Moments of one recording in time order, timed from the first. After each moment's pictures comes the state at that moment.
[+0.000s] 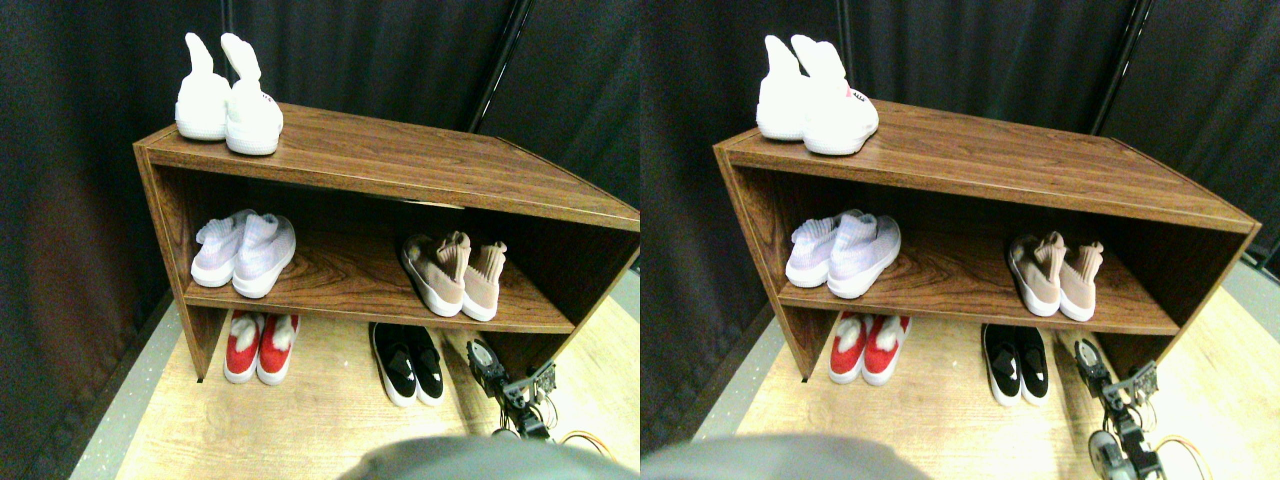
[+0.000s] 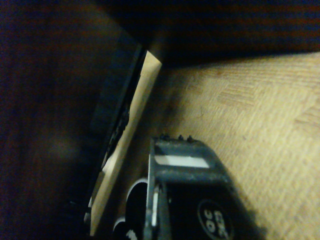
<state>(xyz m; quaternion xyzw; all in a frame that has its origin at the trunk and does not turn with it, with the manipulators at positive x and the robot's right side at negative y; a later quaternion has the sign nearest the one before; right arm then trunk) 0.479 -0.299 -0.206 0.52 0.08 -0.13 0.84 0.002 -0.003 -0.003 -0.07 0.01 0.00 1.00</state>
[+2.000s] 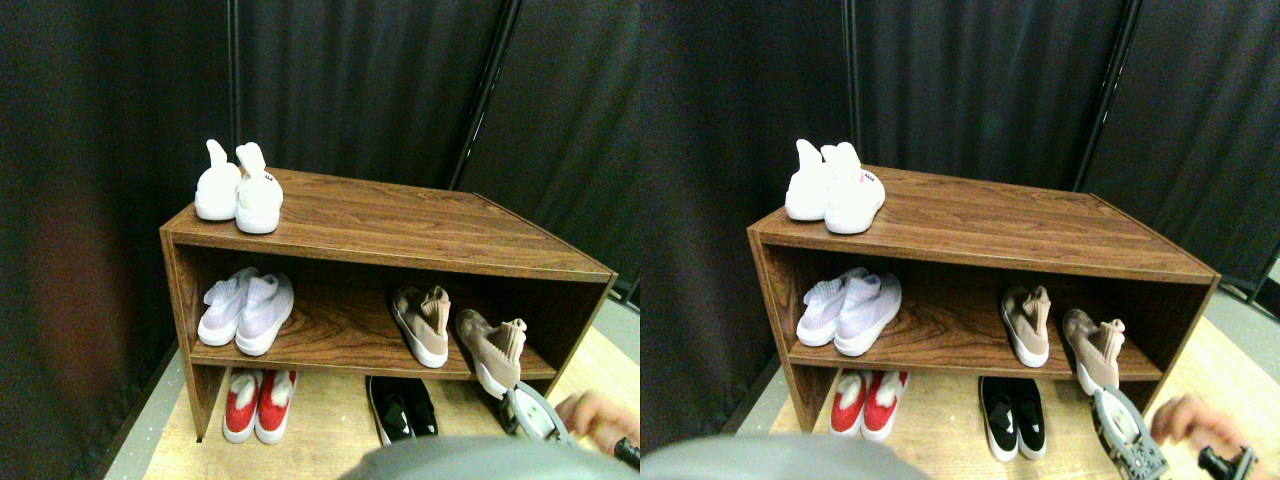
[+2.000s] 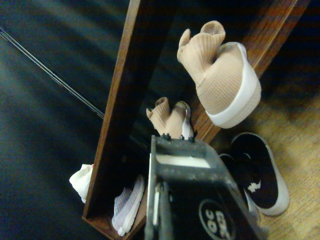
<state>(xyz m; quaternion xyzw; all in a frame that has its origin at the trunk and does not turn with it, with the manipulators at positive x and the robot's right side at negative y) 0.379 -0.213 -0.062 0.54 0.02 0.11 0.83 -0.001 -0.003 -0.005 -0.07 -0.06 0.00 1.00</state>
